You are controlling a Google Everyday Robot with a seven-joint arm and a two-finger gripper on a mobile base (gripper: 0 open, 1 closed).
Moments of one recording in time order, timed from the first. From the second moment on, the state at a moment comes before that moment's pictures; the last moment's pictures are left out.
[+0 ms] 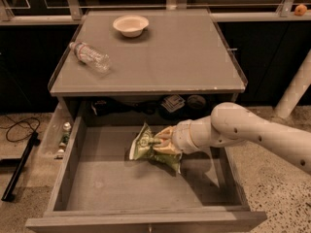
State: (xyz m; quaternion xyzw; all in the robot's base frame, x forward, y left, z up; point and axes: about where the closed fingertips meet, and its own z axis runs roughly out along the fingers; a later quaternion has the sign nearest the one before) arm 0.538 -0.030 0.653 -0.61 0.67 0.20 0.37
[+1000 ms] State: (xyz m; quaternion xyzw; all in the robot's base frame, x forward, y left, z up) arm 0.511 -0.045 0.778 -0.65 0.62 0.14 0.41
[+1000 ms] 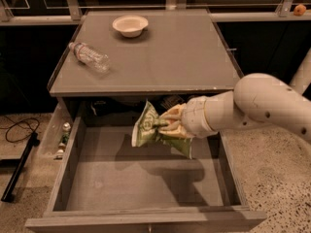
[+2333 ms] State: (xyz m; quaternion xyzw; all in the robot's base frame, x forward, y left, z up) arm 0.554 -0.091 0.886 -0.64 0.63 0.03 0.44
